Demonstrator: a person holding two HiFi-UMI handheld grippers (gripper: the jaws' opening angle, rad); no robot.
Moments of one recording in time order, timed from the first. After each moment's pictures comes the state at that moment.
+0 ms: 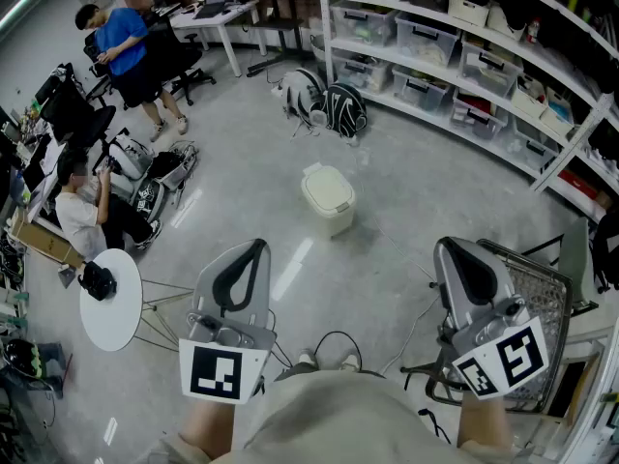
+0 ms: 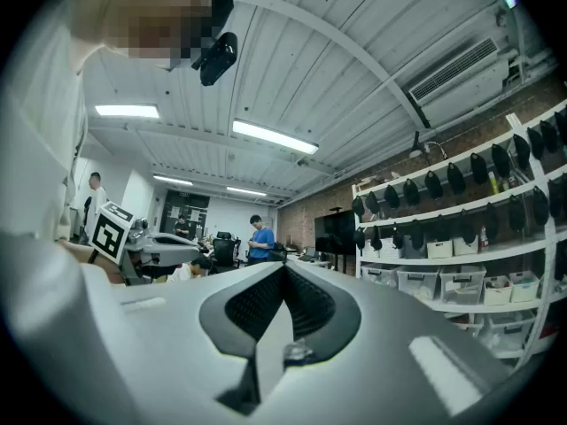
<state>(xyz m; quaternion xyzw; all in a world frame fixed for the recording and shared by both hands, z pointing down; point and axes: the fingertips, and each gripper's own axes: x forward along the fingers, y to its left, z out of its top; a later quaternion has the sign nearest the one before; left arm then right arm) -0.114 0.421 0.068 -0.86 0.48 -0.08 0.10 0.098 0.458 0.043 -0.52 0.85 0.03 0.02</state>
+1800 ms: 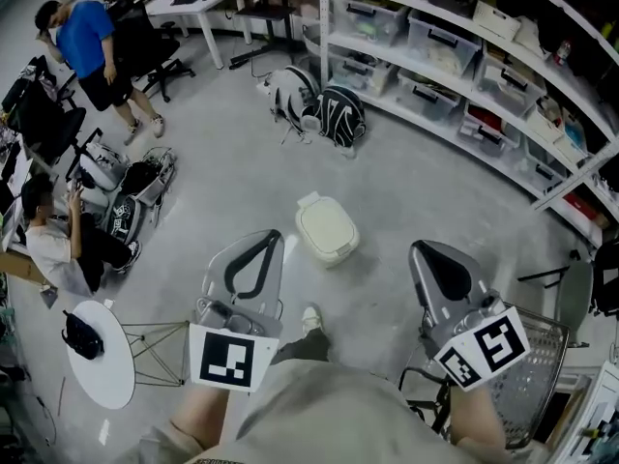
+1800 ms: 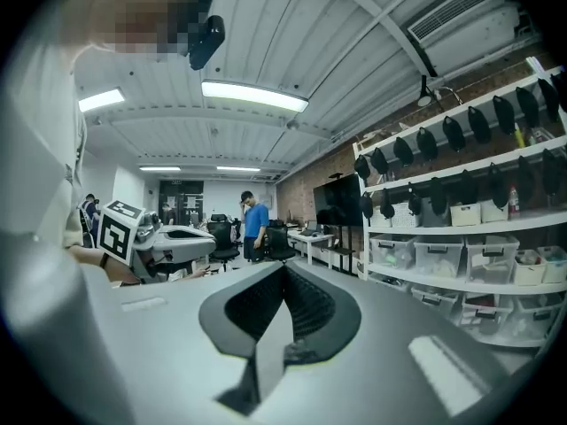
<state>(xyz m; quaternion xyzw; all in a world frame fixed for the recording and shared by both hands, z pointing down) -0.112 0.111 0.112 -0.89 0.44 -0.12 0.09 0.057 0.150 0.102 -0.51 0.86 -0.05 -0.04</state>
